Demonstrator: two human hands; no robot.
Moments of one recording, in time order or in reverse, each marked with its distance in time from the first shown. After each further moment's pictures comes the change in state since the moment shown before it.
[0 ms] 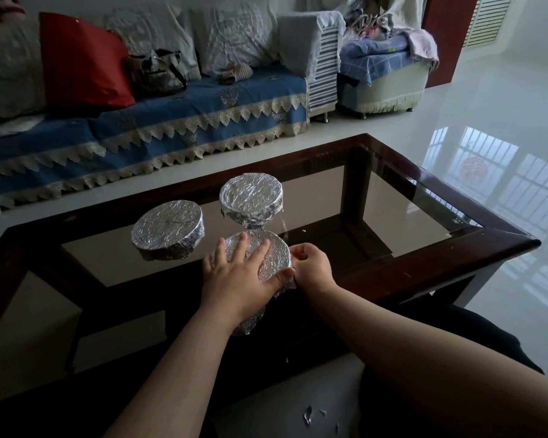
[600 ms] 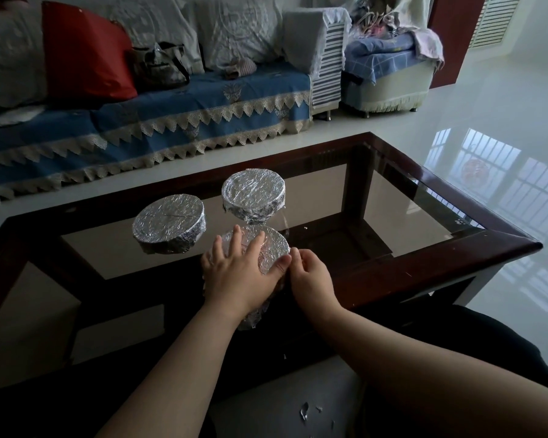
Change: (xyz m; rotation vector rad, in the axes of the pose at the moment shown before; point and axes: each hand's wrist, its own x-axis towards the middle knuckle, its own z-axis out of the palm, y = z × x) left_hand -0.001 0.009 -0.004 -0.077 0.008 -0.121; right_hand -0.044 -0.004 -0.009 -0.018 -0.048 -0.149
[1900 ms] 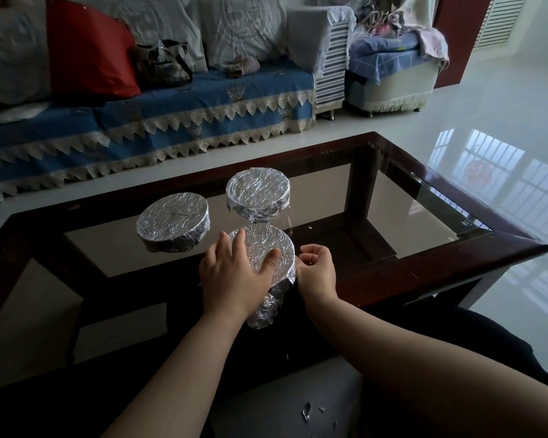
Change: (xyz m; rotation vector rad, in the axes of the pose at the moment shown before) left_hand -0.007 -0.009 0.004 -0.203 0.172 -0.095; right_hand 0.017 0.005 0.013 0.225 0.164 0.189
